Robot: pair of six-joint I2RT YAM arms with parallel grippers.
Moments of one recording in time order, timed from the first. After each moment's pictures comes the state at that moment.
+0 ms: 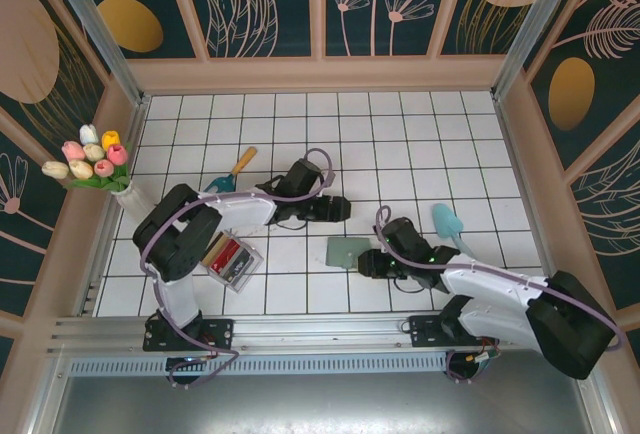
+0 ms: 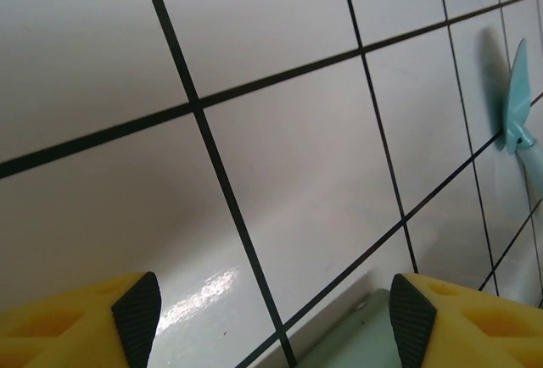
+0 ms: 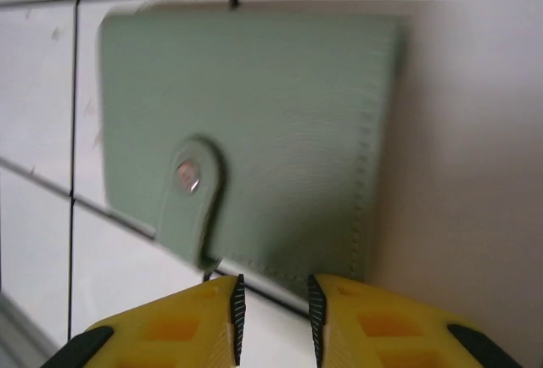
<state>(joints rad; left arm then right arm) -0.74 1.86 1.02 0.00 0.39 -0.67 0.76 1.07 0.30 -0.14 -0.23 0.75</state>
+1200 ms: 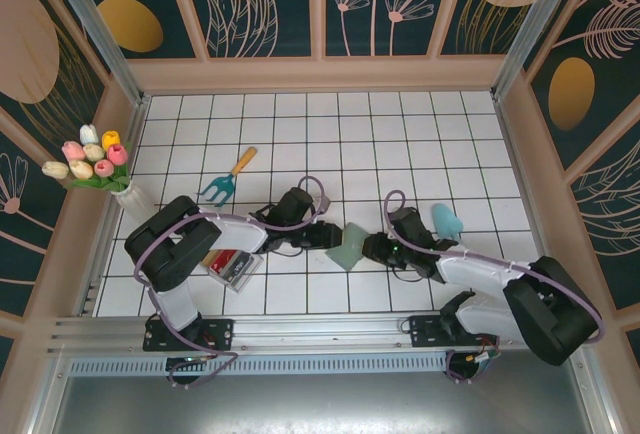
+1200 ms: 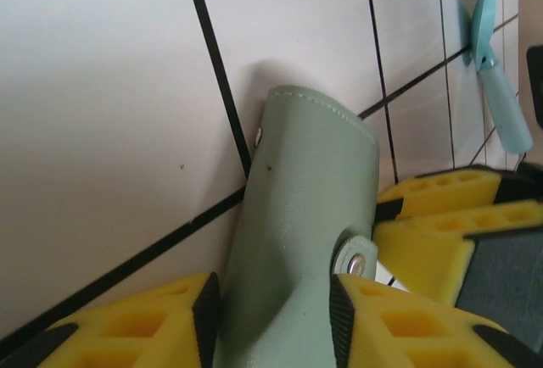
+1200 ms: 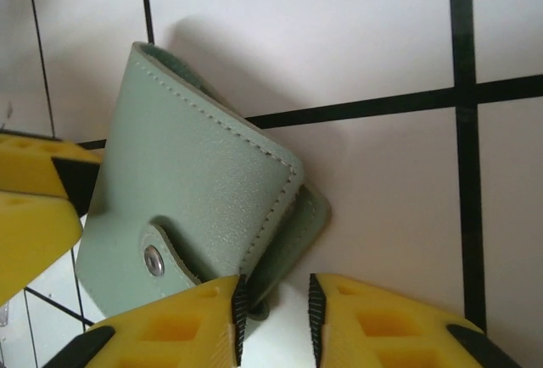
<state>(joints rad) -0.81 1.78 0.72 0.28 0.49 -0.84 0.64 1.19 0.30 0.00 -0.25 0.88</state>
